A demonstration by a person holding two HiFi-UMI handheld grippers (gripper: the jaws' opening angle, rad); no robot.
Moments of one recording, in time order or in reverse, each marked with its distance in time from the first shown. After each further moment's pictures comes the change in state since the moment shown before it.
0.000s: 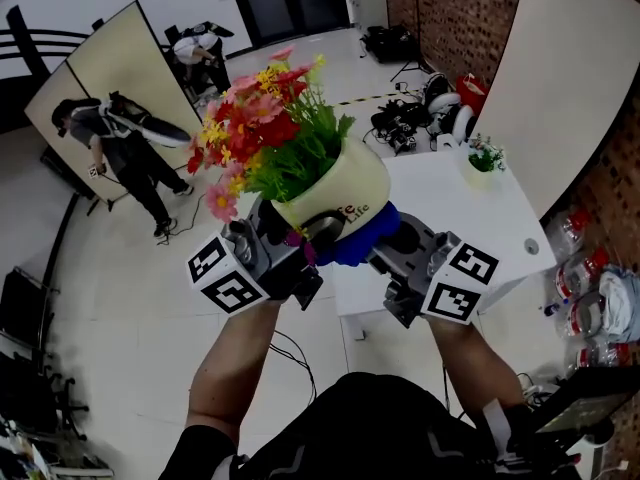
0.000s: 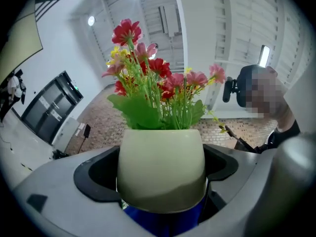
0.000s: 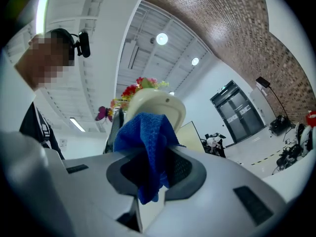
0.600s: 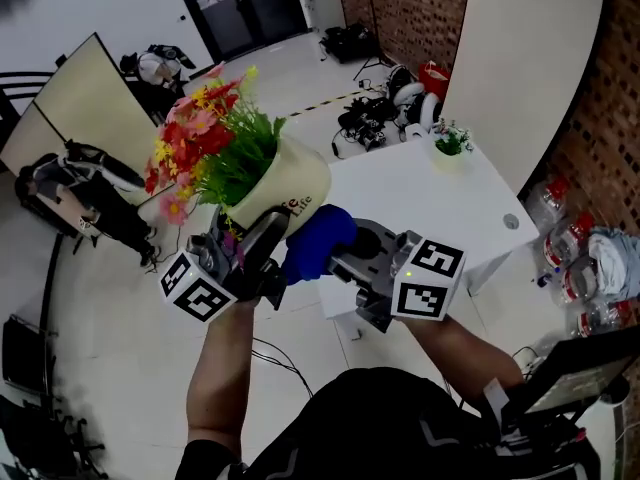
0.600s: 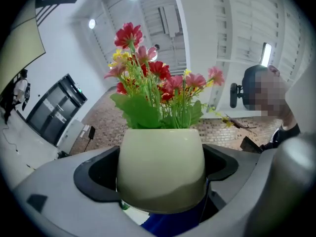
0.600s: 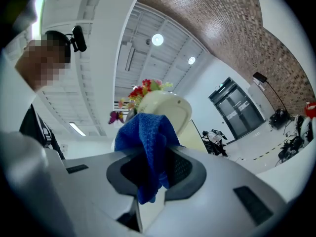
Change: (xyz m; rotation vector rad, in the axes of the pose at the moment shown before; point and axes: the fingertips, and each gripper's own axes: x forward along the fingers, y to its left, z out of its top) left arm -0.004 0.018 -0.002 0.004 -0.016 0.053; right arm -0.007 0.009 -0.011 0.045 0.000 0.003
